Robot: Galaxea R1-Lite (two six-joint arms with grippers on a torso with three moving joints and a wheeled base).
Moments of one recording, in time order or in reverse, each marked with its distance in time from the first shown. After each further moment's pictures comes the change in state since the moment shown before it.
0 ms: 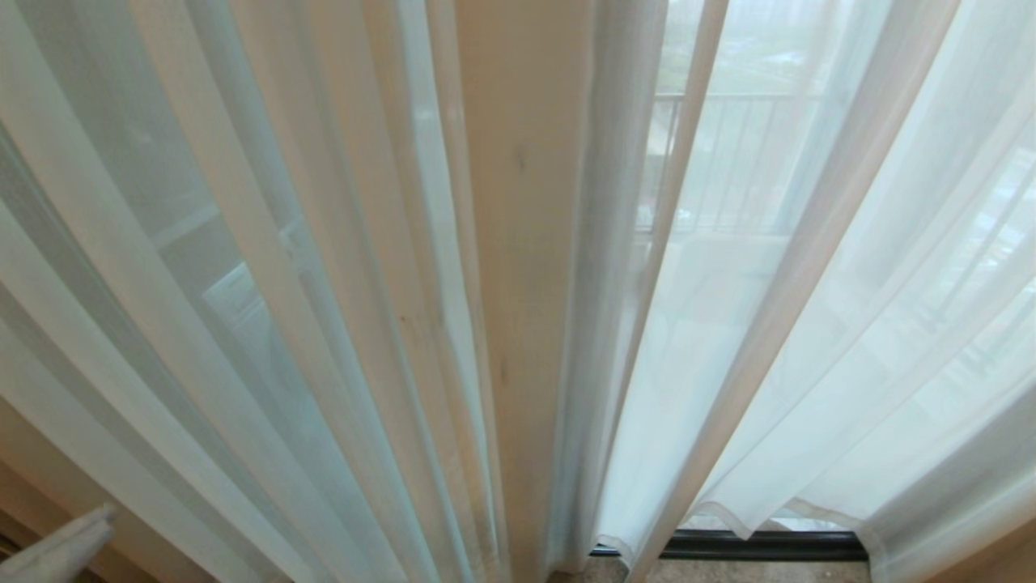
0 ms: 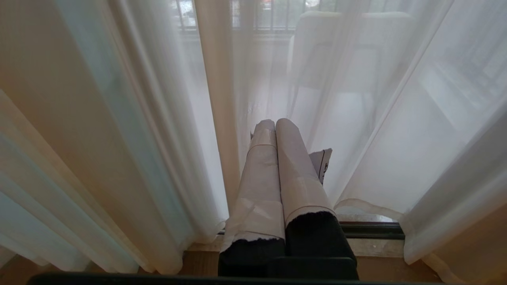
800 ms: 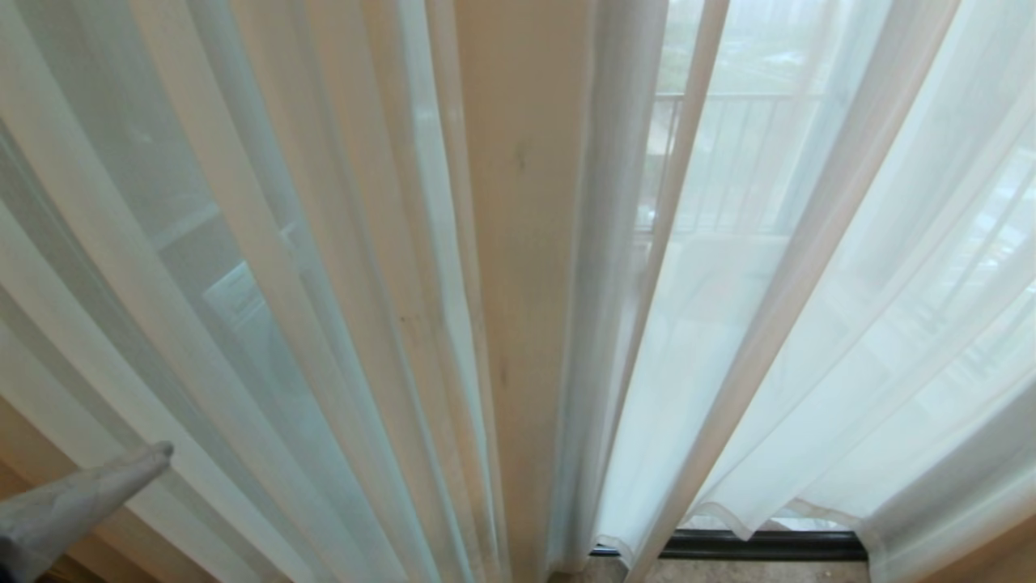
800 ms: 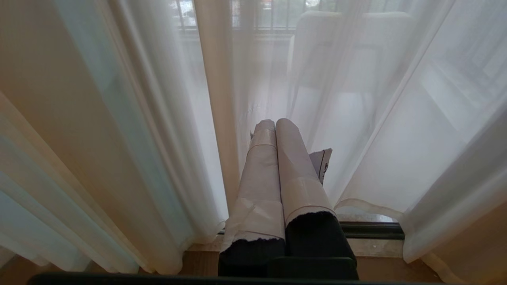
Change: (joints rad) left arm -0.083 0.267 -0.133 -0.009 0.001 -0.047; right arm 0.000 0.000 0.000 0.000 0.000 0.000
